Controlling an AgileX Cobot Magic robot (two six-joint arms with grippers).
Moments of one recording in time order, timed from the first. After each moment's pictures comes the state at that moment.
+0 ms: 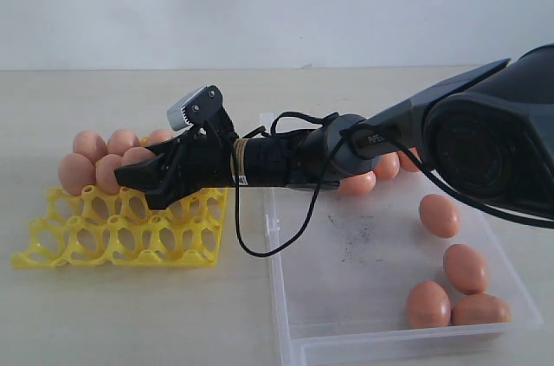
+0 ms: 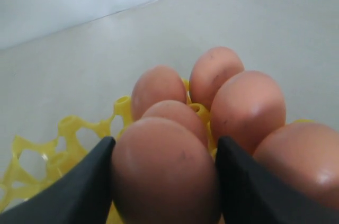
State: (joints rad) left arm 0.05 0.00 0.00 -0.09 0.07 -0.11; right arm 0.65 2.47 -1.56 -1.01 -0.90 0.86
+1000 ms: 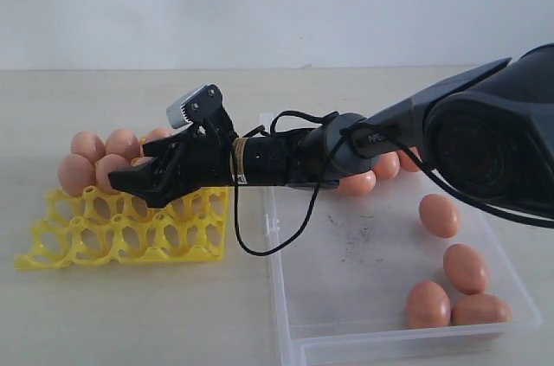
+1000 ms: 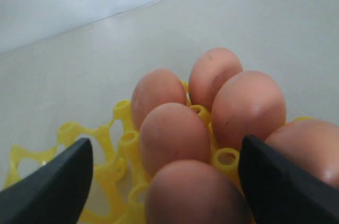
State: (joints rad) left arm 0.05 0.00 0.00 -0.09 0.07 -0.11; right arm 0.65 2.47 -1.56 -1.02 -0.90 0.88
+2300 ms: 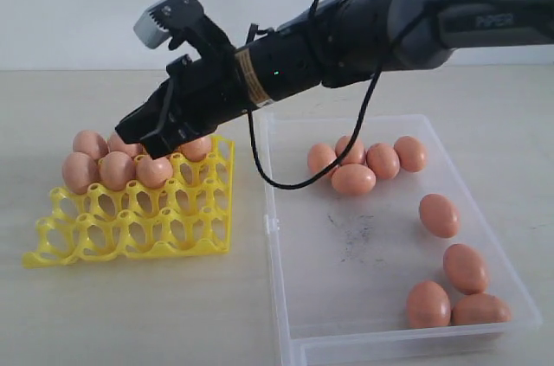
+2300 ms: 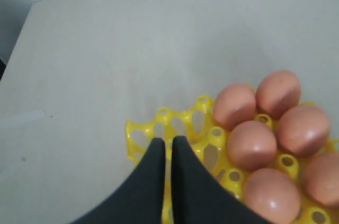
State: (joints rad) left arm 0.05 0.00 0.00 -0.09 0.07 -0.11; right arm 0.64 2.06 -1.51 -1.73 -0.81 1.51
